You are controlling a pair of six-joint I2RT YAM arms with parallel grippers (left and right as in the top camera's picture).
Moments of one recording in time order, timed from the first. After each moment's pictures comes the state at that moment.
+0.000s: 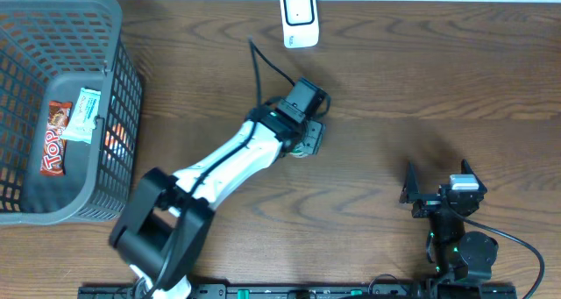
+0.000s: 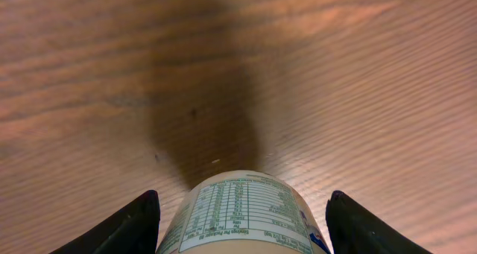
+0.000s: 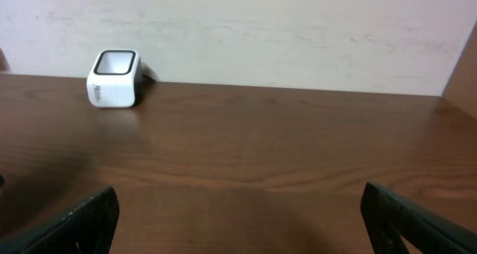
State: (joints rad) left arm -0.67 1.86 1.27 -0.52 -0.04 -0.28; right arm -0.08 0.01 0.01 -0.07 -0.09 -0.04
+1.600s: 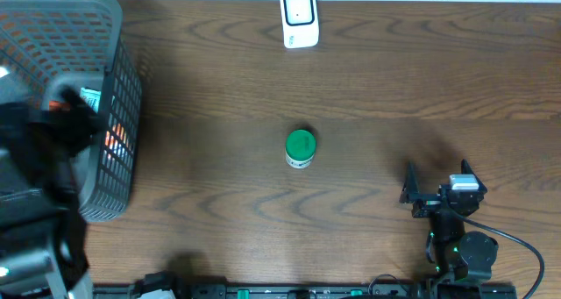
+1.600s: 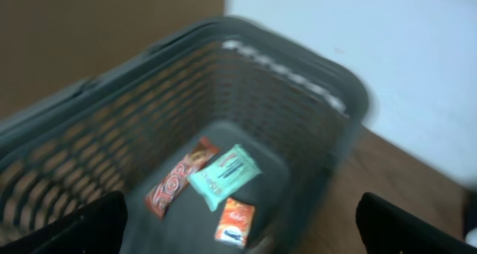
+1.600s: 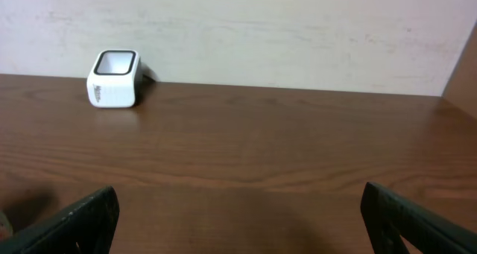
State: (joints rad) left arm 0.26 0.96 1.45 -0.95 -0.28 -0.28; right arm -0.08 0.01 0.01 -0.07 -0.09 -0.04
